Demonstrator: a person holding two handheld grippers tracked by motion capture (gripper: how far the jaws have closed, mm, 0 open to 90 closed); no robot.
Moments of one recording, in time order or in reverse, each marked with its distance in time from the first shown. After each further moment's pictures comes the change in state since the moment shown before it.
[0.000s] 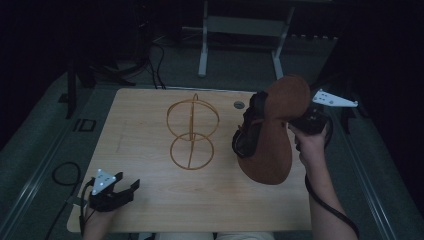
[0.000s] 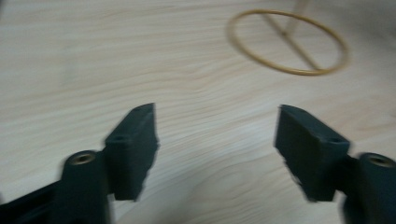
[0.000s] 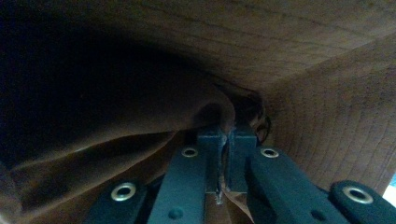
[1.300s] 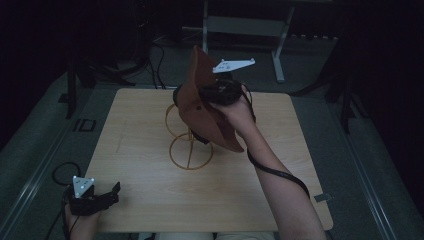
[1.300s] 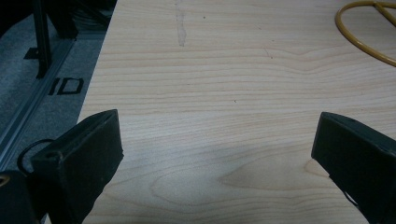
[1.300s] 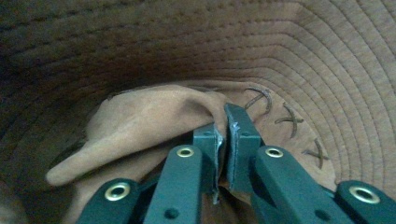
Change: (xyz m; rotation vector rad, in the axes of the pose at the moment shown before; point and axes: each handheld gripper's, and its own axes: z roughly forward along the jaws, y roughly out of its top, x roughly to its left) left arm 0.027 -0.018 -0.007 0.016 0.202 -0.081; right arm 0.078 0.045 0.193 0.276 0.153 -0.107
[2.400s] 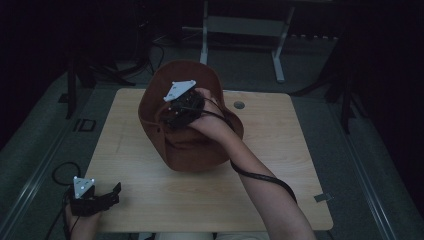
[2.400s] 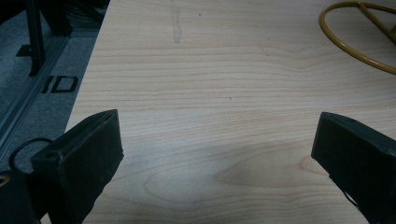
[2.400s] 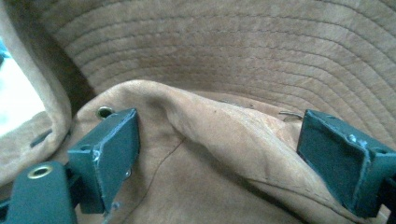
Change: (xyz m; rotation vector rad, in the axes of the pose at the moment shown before) left arm 0.000 -0.002 0.001 0.006 -0.016 -0.009; right arm 0.050 -0.011 0.081 0.232 -0.131 -0.398
